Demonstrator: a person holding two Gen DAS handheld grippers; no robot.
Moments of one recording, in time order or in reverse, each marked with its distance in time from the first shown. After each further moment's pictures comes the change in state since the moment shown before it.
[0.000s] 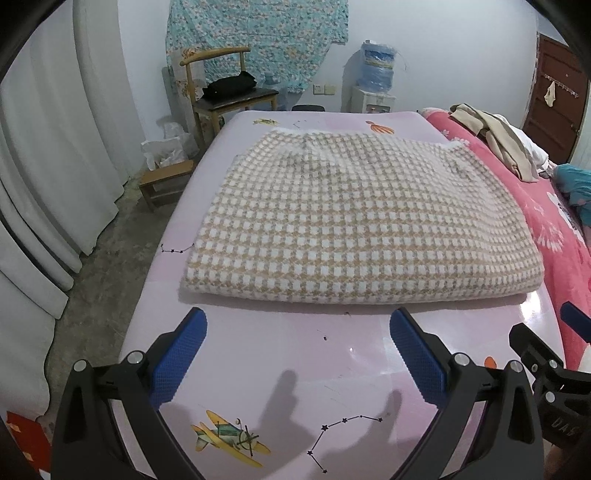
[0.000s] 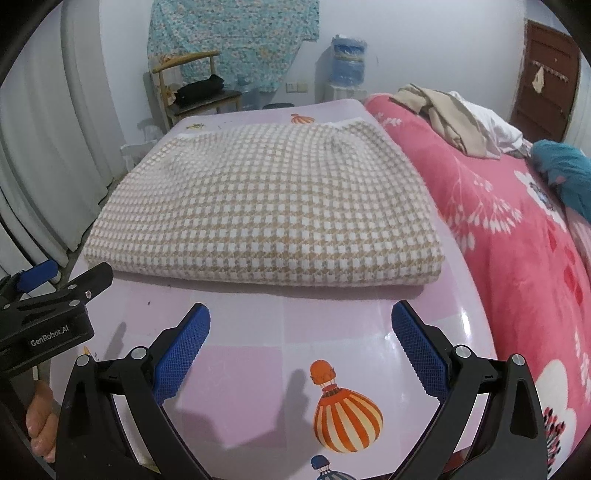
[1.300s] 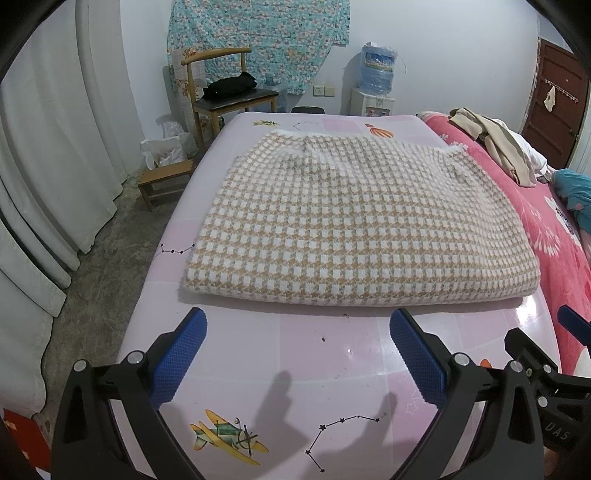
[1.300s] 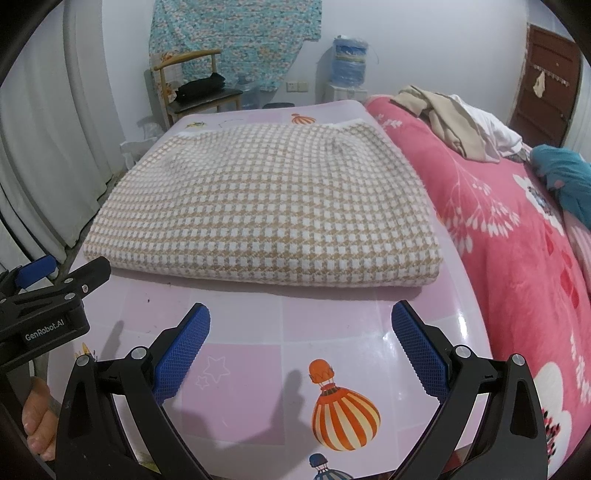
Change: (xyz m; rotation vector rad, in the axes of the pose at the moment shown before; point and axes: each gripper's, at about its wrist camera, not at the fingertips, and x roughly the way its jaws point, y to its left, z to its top) left arm -0.002 0.002 0.001 -0.009 -0.004 -0.010; right arm 0.000 0.003 -0.001 -0.014 0.001 -0.010
